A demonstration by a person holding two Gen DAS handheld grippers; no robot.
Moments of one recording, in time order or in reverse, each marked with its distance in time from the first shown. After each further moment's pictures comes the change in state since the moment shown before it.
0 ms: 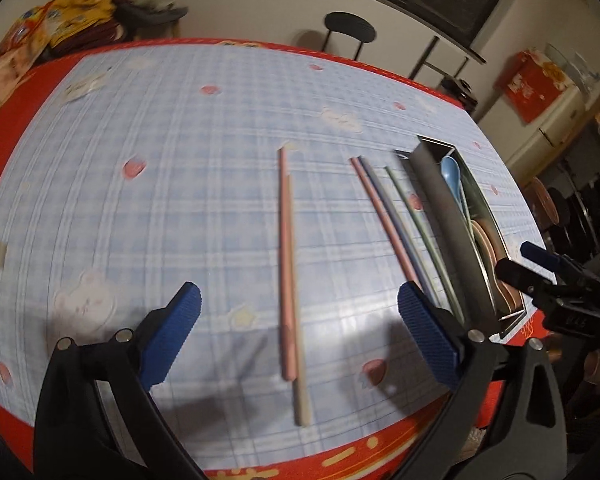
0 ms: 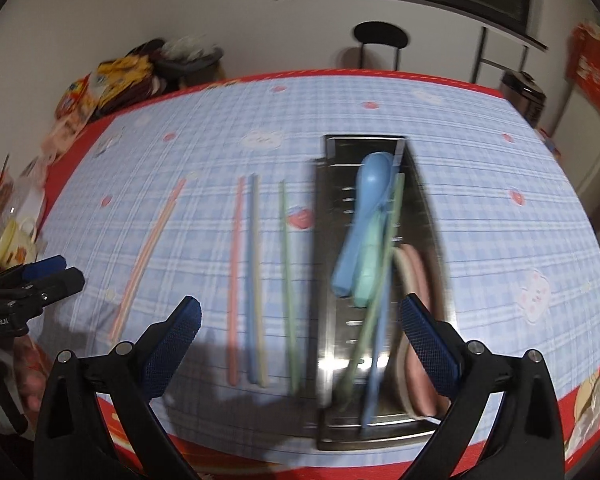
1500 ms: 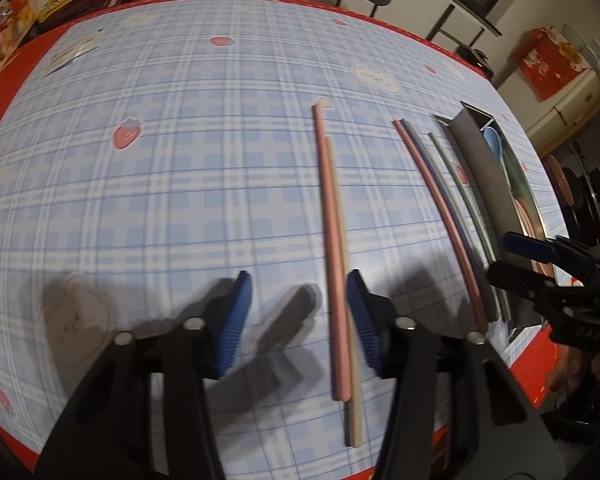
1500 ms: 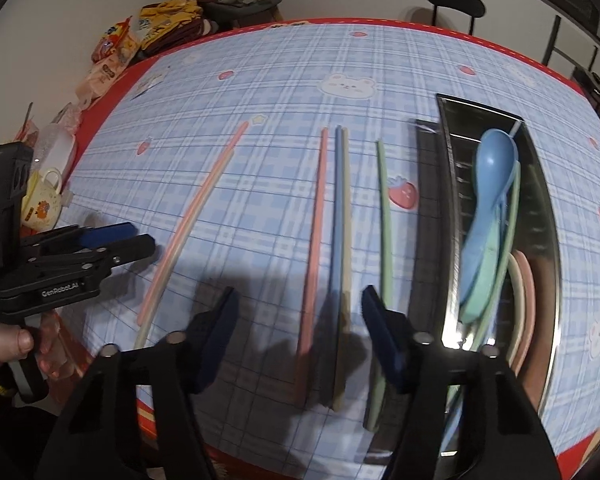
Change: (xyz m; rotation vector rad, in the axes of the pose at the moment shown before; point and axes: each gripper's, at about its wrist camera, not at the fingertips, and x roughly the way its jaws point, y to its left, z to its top) left arm 0.056 0.024 0.012 0.023 0.144 0.018; right arm 0.057 0.041 0.013 -0.109 0.184 0.169
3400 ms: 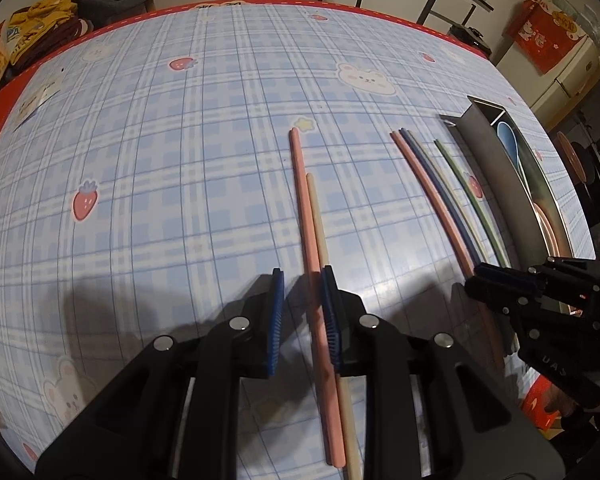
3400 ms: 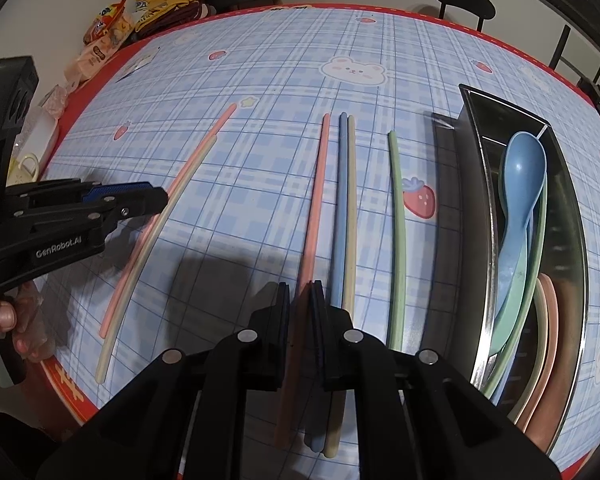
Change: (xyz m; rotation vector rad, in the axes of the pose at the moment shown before) left arm 0.034 -0.024 0.035 0.095 0.015 0.060; right arm 0.035 0.003 0.005 -0.035 0.024 -0.054
